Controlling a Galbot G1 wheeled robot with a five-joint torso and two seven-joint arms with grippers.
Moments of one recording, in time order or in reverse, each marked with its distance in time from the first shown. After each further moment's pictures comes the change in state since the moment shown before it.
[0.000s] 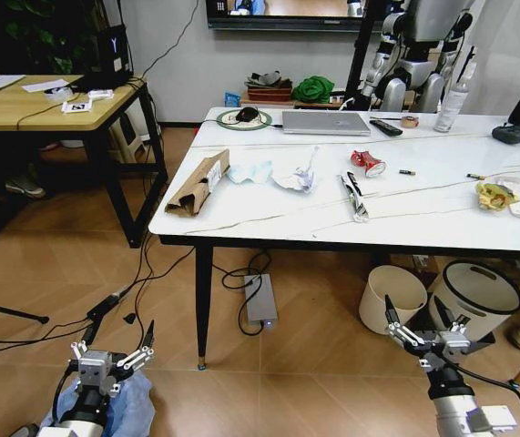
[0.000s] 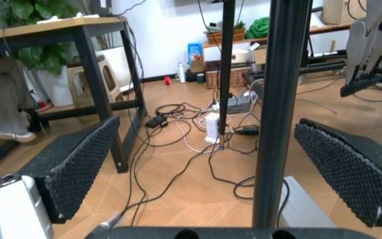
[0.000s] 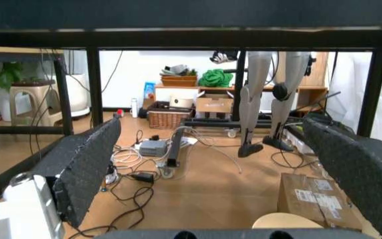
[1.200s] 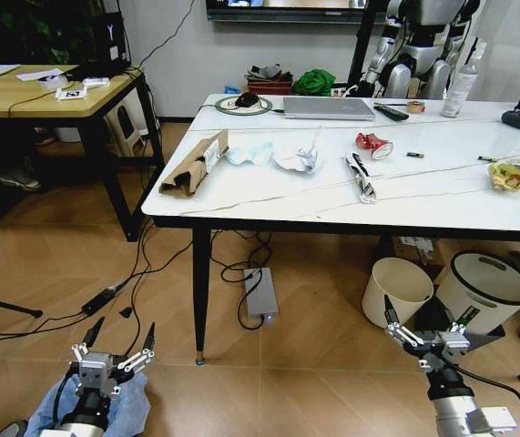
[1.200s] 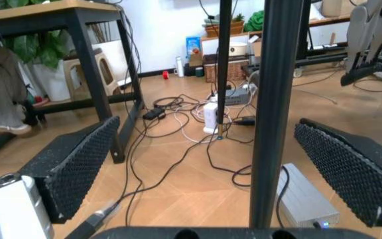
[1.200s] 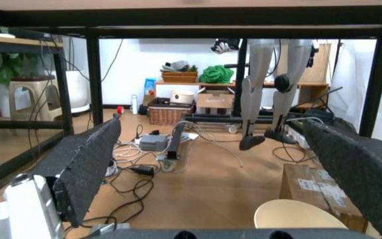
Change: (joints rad) left arm 0.008 -0.002 0.003 0.000 0.006 -0.005 0.000; right arm 0.000 0.010 0.001 0.005 -0.007 0.002 -0.006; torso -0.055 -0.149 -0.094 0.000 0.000
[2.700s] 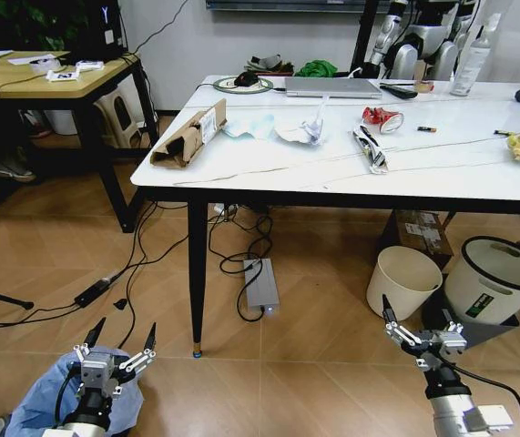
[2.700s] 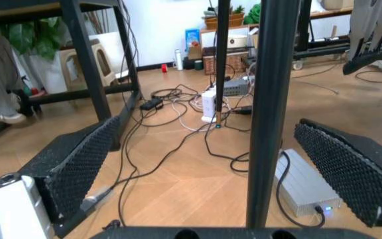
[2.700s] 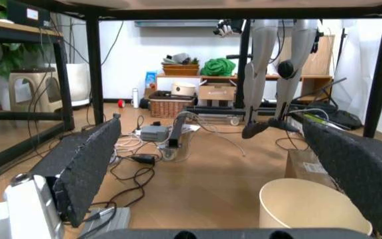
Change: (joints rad) left arm -0.007 -0.003 0.005 0.006 -0.001 0.002 -0.001; right arm 0.005 0.003 -0.007 -0.004 -0.006 -0.001 -0.002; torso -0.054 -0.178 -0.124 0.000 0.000
